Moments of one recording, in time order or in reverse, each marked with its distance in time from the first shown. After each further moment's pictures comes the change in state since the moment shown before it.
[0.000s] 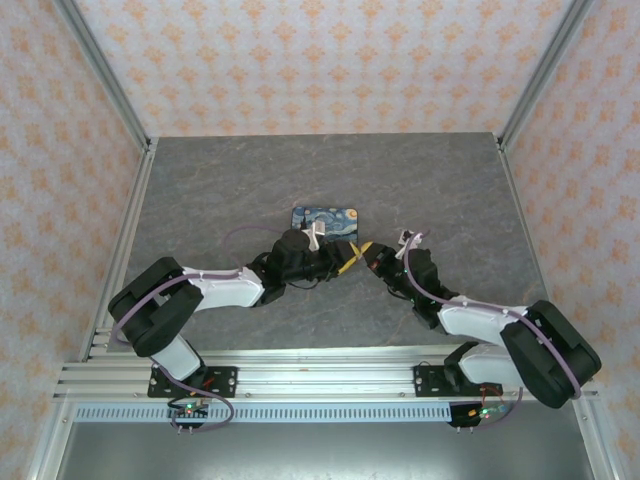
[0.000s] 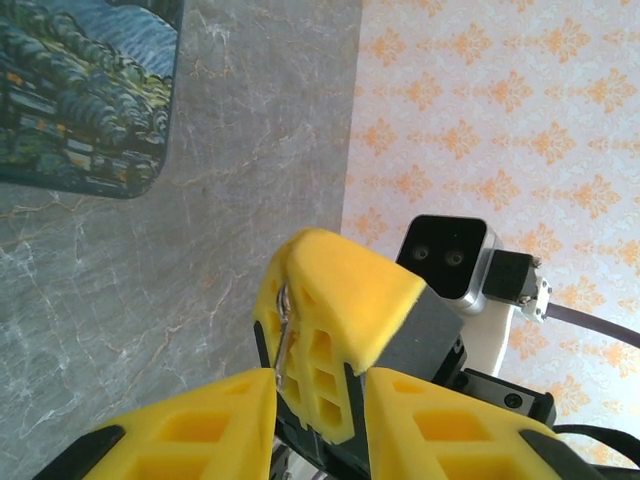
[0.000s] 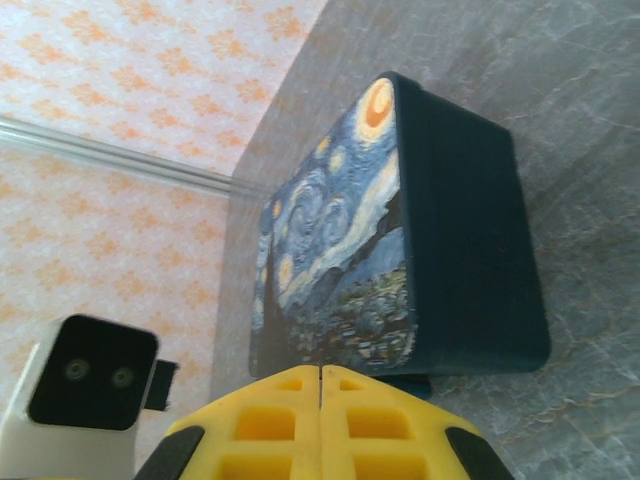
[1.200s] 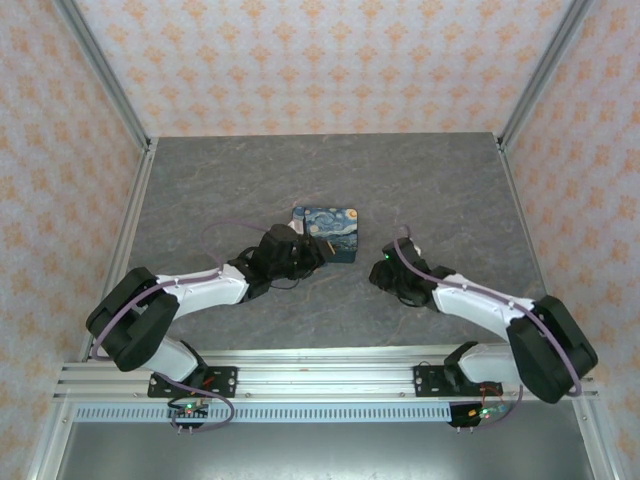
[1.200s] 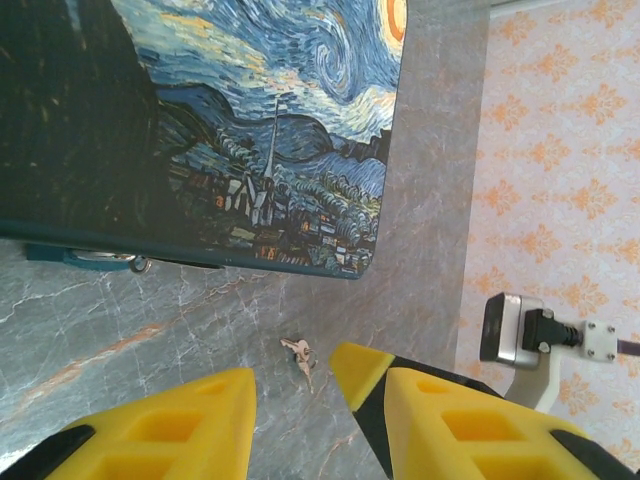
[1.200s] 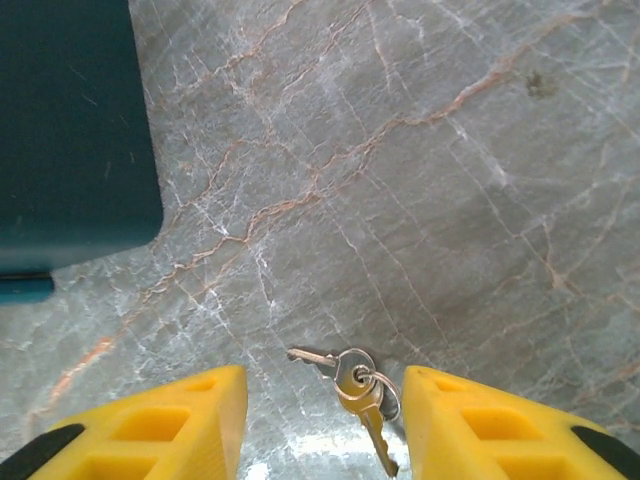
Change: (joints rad) left arm 0.091 -0.125 -0.022 -0.329 -0.093 0.188; right arm 0.000 0.051 0.266 -0.899 0.092 -0.272
